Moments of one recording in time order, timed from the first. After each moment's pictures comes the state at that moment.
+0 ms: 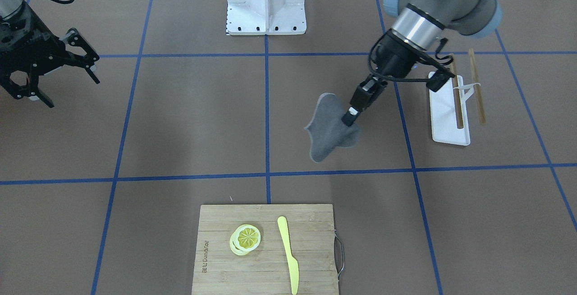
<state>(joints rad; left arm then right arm) -0.75 -2.07 -1.82 -2.21 -1.78 -2.11 1.02 -1.28 2.11 -1.63 2.14 0.25</state>
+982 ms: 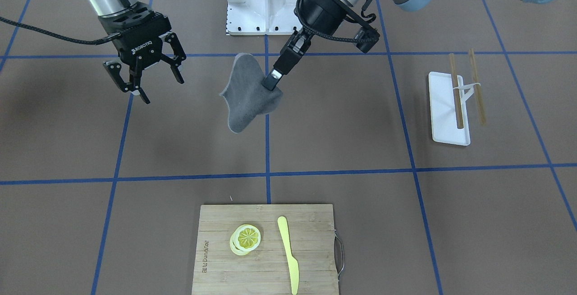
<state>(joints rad) -0.66 -2.28 -1.85 -2.16 -1.70 -2.57 0.66 -1.24 2.11 -1.38 1.71 0.43</state>
